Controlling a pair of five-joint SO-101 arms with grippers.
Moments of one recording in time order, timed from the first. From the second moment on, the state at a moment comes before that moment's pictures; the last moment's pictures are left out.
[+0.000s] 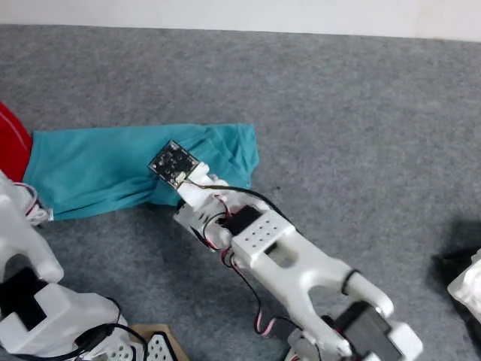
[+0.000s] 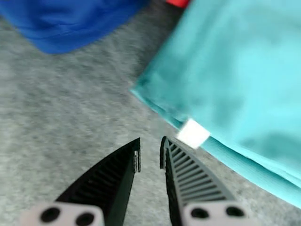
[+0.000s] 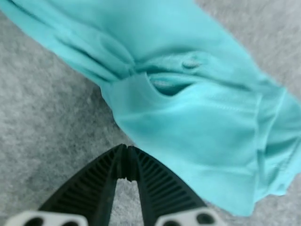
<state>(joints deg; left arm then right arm) -49.9 -0.7 27.2 60.7 0.0 -45.5 -13.5 44.3 23.6 14.7</state>
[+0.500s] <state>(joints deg) -53.8 -3.3 26.9 57.7 0.0 -41.8 -12.2 44.3 23.0 14.7</state>
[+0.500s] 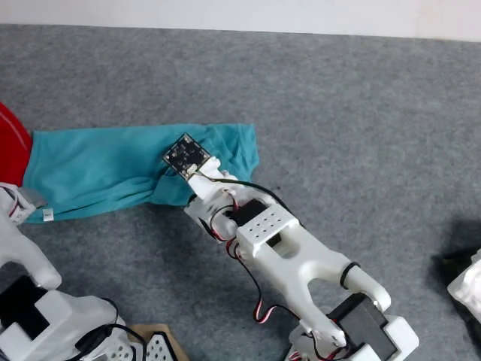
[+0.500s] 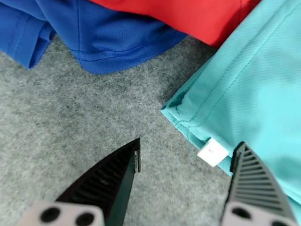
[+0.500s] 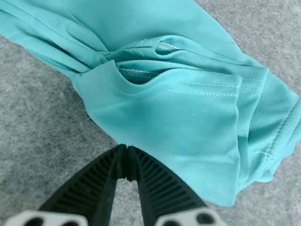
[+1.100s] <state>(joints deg) -52.3 6.7 30.0 44.7 0.0 -41.8 -12.2 44.3 23.0 14.7</state>
